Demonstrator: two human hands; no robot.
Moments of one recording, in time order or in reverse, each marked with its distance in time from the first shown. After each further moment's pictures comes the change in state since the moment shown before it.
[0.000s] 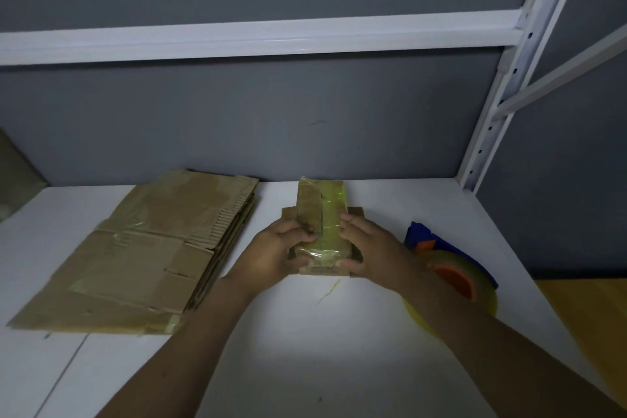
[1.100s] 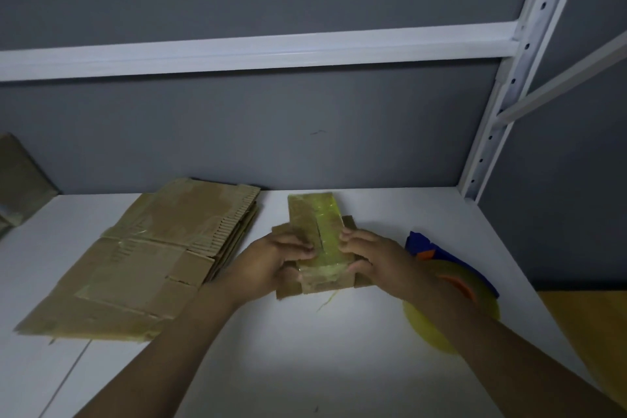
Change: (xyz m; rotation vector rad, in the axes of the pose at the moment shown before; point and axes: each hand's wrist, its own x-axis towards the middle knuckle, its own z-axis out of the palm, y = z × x) left_hand 0.002 0.005 -0.020 0.036 -0.181 -0.035; right_hand -0.004 0.005 -0.013 0.212 -0.082 0.040
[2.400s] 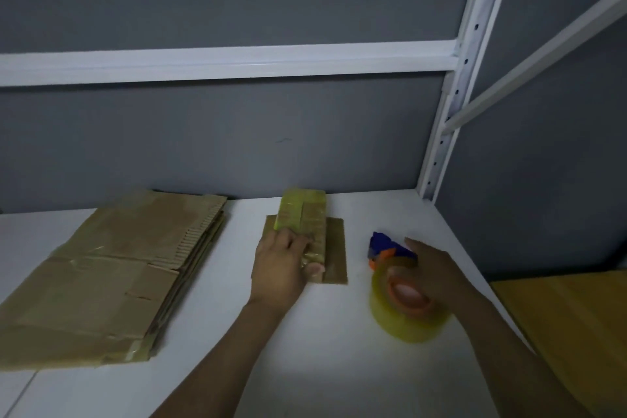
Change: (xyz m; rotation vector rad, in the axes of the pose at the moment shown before) left_hand 0.033 0.056 0.060 0.336 0.238 -0.176; right_hand -0.082 0.030 -0.057 0.047 0.046 0.820
